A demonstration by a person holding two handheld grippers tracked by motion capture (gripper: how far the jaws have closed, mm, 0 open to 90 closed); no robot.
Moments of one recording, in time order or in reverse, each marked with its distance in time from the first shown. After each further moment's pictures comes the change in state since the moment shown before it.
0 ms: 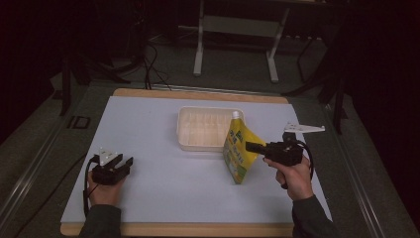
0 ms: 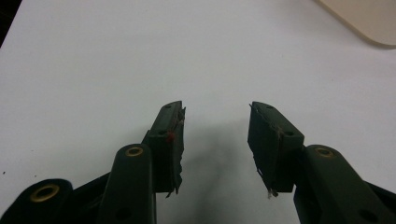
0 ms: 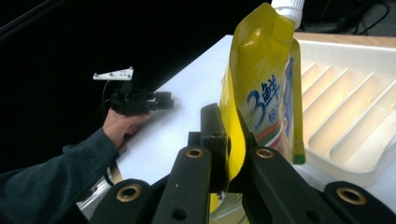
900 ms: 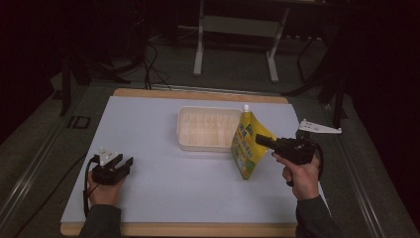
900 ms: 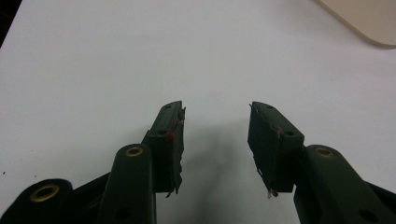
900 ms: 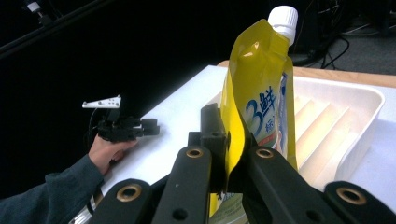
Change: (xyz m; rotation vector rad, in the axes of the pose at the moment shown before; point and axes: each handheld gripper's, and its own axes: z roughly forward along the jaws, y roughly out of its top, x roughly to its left) left arm 0.000 0.000 0.000 0.001 0.000 0.003; right arm 0.002 0.007 -0.023 -0.122 -0.071 -0.013
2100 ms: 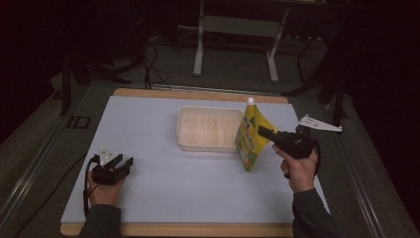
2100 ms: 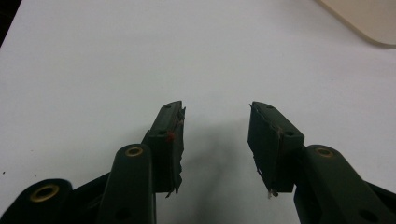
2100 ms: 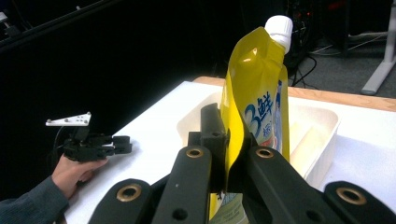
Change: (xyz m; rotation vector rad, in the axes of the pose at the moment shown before) left arm 0.000 0.000 0.000 -0.002 0.001 0.000; right arm -0.013 0.004 0.008 -0.063 -0.092 -0.029
